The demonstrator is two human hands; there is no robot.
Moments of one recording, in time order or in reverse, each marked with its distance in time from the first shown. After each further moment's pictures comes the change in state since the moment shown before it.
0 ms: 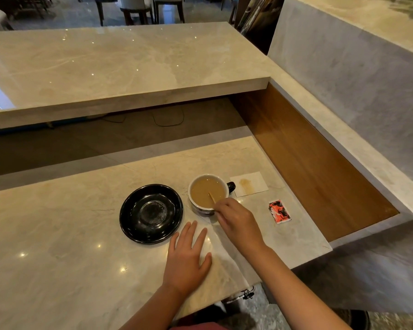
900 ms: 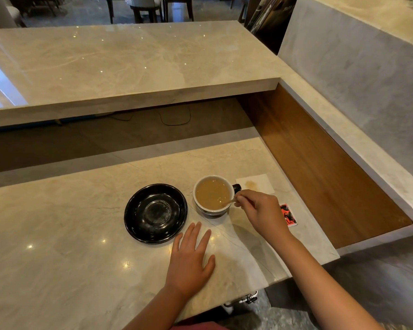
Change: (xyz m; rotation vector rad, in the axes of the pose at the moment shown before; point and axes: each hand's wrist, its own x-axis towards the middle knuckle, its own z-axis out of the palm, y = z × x) left_hand 0.001 0.001 -0.001 0.031 -0.027 -0.028; right_hand 0.022 0.027 -0.032 0.219 -0.020 0.265
